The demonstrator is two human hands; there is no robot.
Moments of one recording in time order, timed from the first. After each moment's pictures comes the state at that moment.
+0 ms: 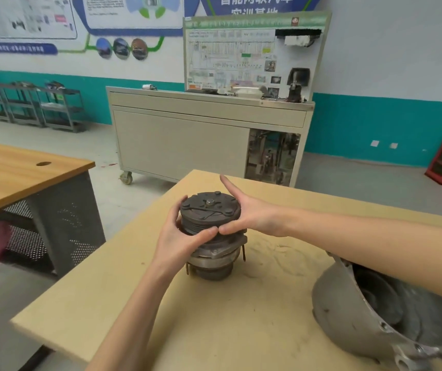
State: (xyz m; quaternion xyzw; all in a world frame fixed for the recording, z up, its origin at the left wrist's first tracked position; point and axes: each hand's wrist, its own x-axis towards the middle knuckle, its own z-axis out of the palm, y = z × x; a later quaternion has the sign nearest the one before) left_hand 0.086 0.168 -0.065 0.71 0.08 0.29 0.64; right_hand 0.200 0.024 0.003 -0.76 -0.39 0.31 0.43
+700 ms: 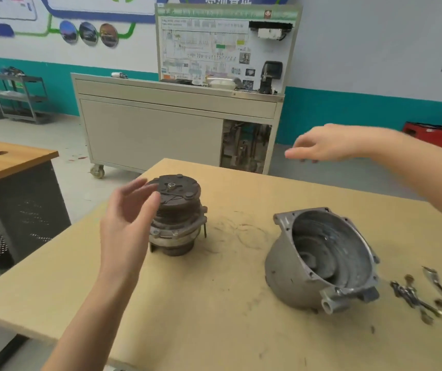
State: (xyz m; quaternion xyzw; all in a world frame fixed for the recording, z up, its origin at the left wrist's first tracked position) left_hand 0.021 0.108 -0.027 0.68 0.10 0.40 0.61; right_hand 0.206 -0.139 0.127 -0.95 -0.29 0.00 -0.05
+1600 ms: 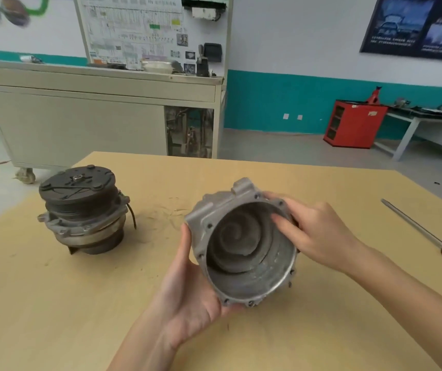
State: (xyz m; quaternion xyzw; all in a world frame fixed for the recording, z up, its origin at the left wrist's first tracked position) left_hand 0.035 -0.048 -0.068 0.20 -0.06 -0.34 0.91; right_hand 0.083 -0.253 0.007 -0.89 -0.34 -0.23 0.20
